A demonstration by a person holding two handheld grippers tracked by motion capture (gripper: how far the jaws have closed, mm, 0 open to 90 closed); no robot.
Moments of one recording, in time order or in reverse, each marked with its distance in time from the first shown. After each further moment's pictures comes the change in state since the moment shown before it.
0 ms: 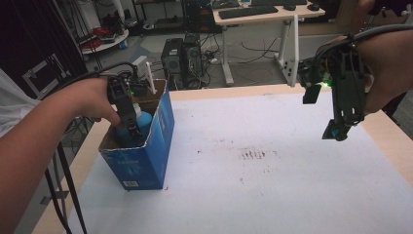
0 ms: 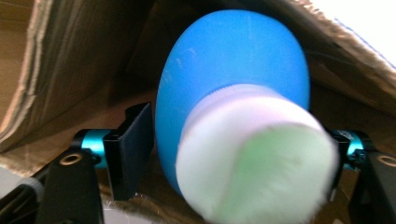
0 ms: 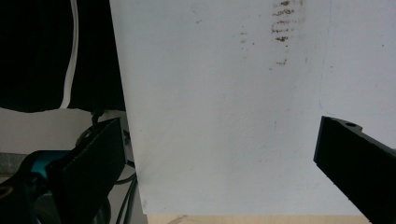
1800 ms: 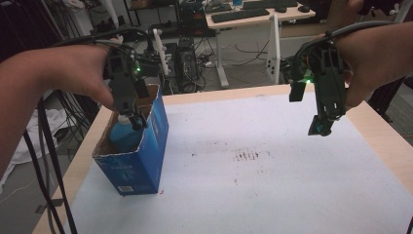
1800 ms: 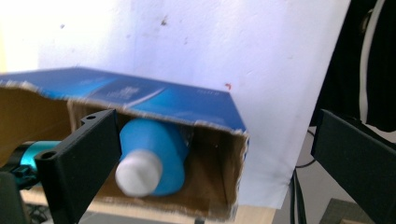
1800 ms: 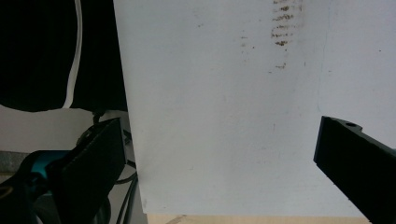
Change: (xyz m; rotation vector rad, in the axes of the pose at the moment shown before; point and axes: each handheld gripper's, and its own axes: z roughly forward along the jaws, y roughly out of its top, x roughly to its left) left arm -0.083 0.042 -0.080 -0.064 0.030 0.405; right arm -0.001 0.003 -0.006 -0.007 0.006 -0.015
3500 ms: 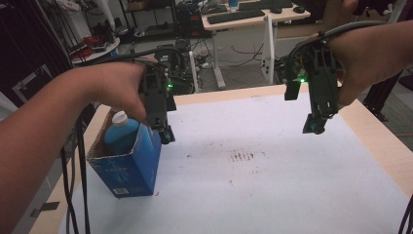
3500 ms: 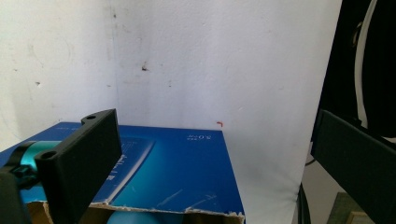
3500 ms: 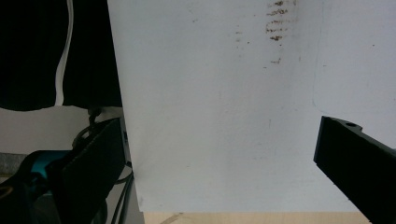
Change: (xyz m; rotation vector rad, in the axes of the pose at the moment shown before) left arm -0.003 0.051 0.032 0.011 -0.044 0.086; right arm -0.002 -0.007 -0.001 0.000 -0.016 0.006
